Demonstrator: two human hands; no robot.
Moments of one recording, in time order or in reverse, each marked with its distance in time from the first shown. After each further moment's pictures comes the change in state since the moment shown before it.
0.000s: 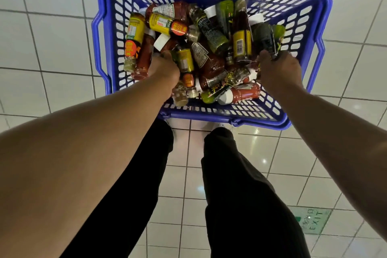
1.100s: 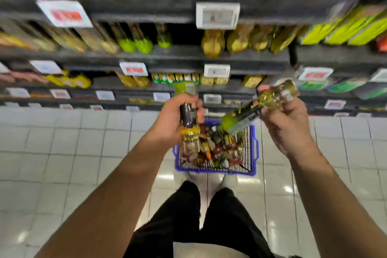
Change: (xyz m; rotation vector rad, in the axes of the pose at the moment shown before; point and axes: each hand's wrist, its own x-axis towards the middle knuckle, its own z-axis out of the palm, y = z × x) left_hand -0.450 0.201 -0.419 -0.910 -0.840 0.434; right_hand -0.386 -0.208 -0.410 1.184 -0.123 -0.715
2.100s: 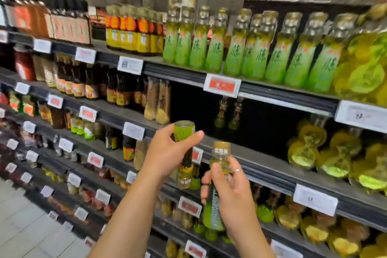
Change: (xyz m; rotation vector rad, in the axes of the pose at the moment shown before) left_hand -0.211 0.367 0.010 0.588 0.423 1.117; right_hand 0.008 -0.262 0.377 0.000 -0.533 -0.451
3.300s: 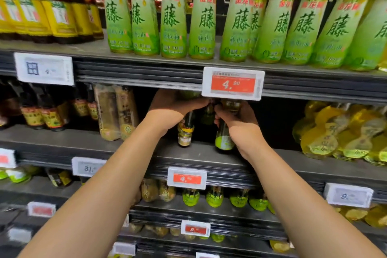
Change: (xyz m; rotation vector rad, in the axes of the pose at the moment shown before) left_hand 0.221 -0.042 0.038 0.001 -0.311 0.154; right_hand 0.215 0.042 -0.046 -0.170 0.452 0.026
